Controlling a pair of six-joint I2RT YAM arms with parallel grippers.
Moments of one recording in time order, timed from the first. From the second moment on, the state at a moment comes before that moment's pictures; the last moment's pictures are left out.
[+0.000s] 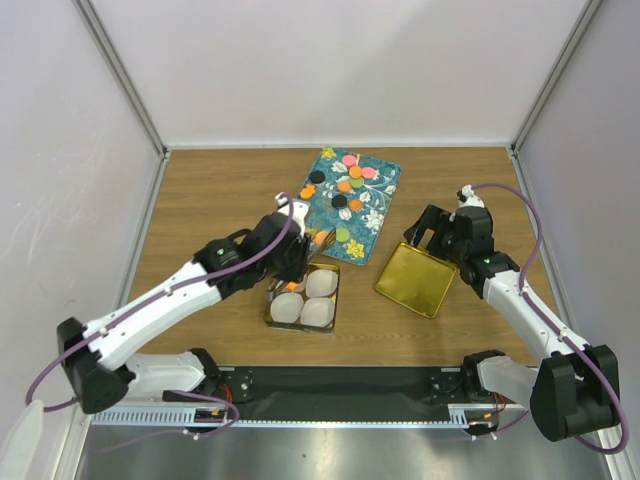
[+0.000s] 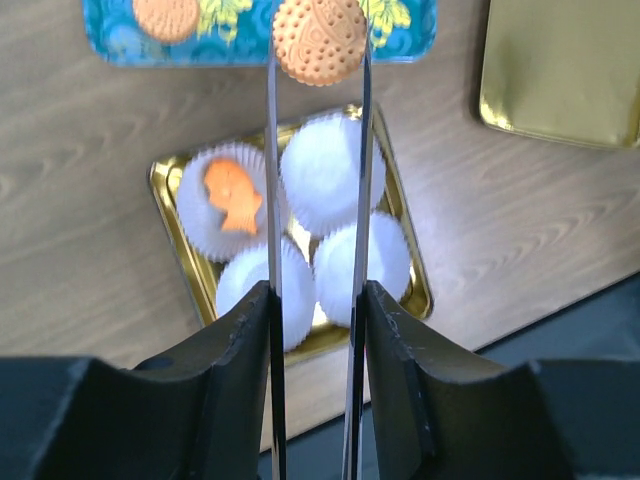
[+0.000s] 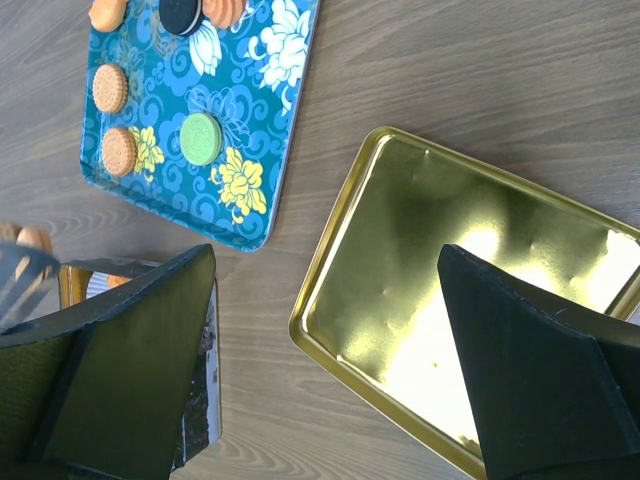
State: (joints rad) left arm -0.87 1.20 1.15 -0.77 -0.24 -0.42; right arm 0.22 1.10 0.70 -0.17 -0.08 0.57
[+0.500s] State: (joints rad) left arm -0.95 1.08 0.95 -0.77 -0.24 -0.52; right arm 0.23 1.10 0.70 -0.17 -0.08 0.57
